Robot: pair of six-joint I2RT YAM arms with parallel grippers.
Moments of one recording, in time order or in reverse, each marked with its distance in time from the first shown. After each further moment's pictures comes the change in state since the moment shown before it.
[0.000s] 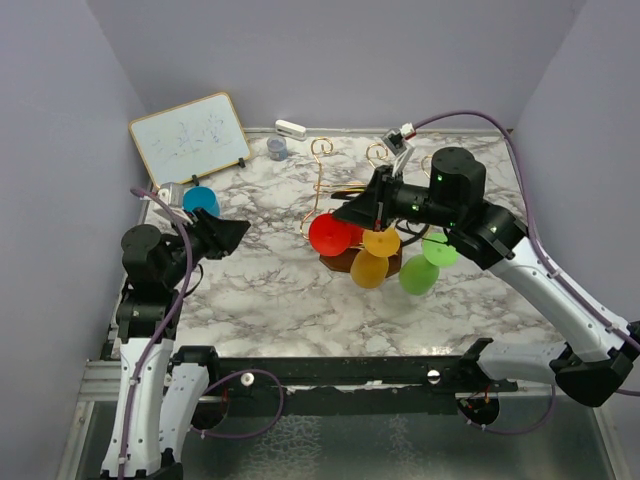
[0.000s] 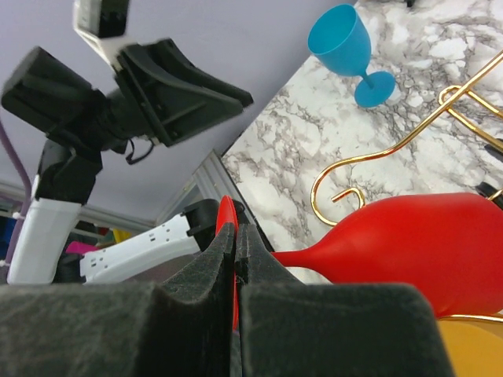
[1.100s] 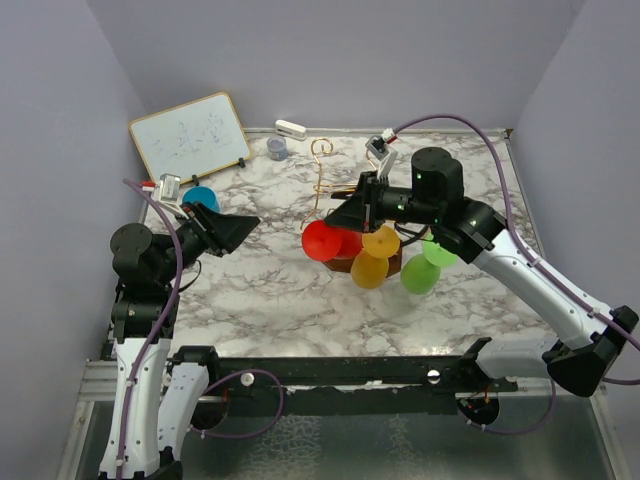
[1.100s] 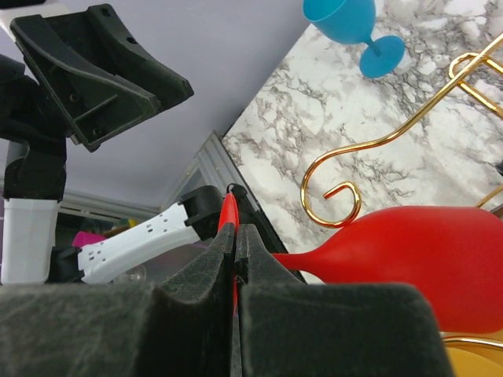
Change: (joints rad) left arm 0.000 0.035 0.101 0.104 0.215 -0.186; right arm 0.000 0.059 -0.033 0.010 -0.026 0.019
